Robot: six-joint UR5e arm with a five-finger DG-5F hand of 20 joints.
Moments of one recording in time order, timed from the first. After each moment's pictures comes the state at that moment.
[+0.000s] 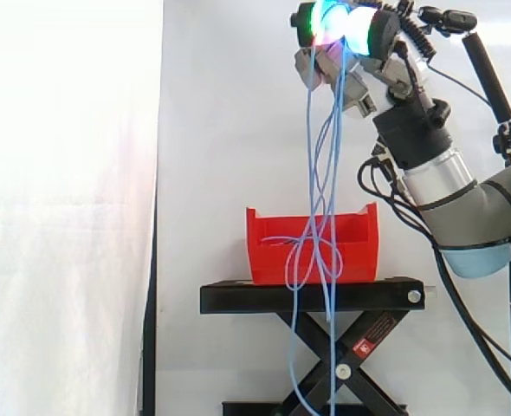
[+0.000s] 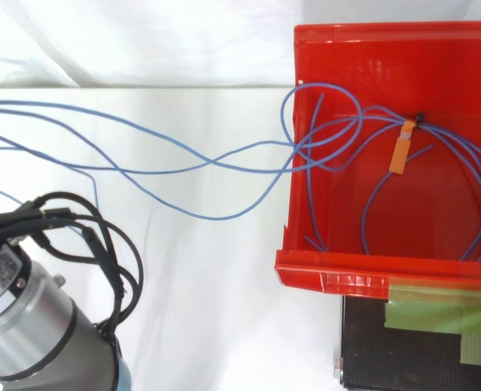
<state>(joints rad) 0.03 -2.22 -1.40 -1.61 -1.72 -0.68</state>
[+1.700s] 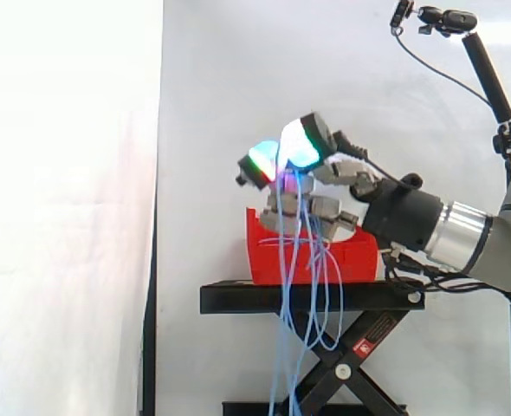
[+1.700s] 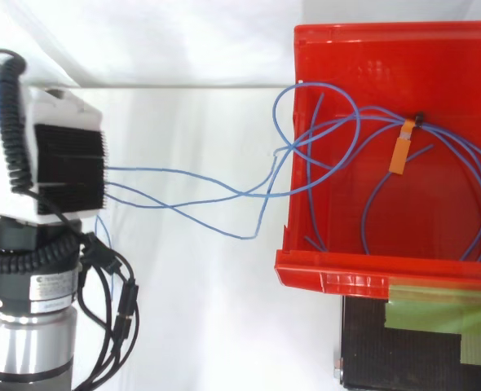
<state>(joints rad) 0.12 -2.22 -1.40 -2.24 -1.28 -0.32</state>
